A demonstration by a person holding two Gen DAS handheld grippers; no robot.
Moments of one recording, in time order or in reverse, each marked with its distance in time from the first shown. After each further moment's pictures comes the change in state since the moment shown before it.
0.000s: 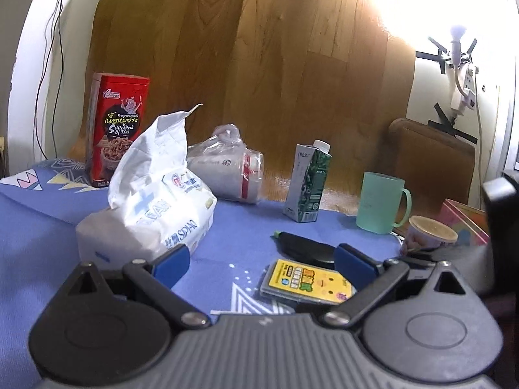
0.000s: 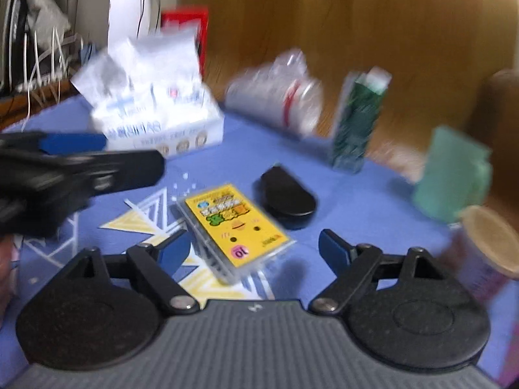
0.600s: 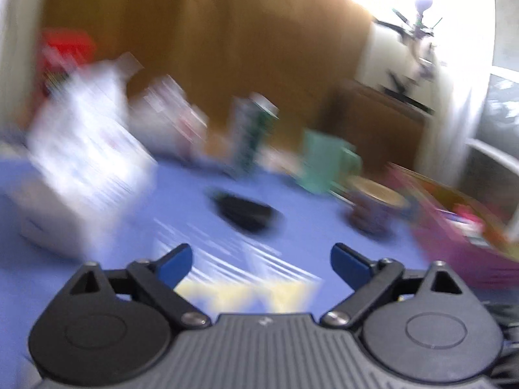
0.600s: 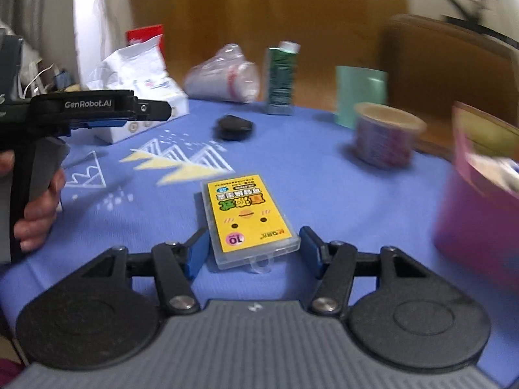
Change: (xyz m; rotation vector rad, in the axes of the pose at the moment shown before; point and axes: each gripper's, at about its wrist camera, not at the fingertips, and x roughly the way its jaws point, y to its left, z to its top) left arm 0.010 -0.020 -0.003 -0.034 0.224 -0.283; right arm -0.130 0.007 -0.104 0.232 -0.079 -0.187
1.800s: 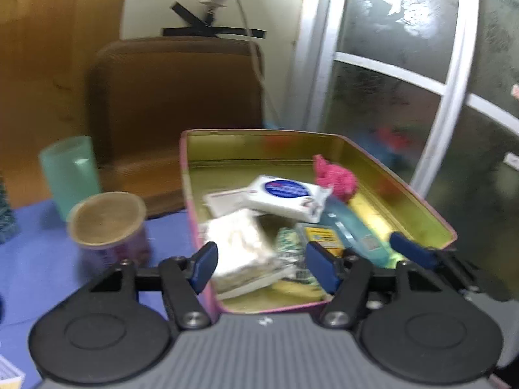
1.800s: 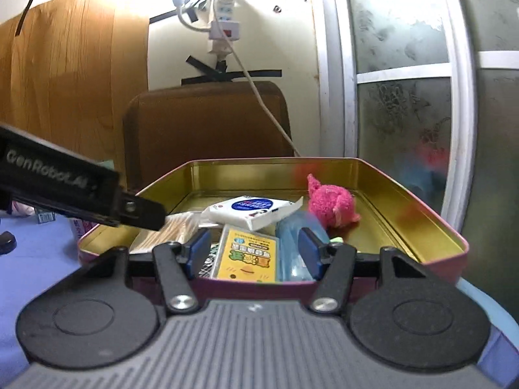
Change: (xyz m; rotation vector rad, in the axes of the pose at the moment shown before) left arm 0.111 -0.260 0.019 0.357 0.167 -0.197; right arm -0.075 -0.154 -0.012 0.225 -0.338 -0.597
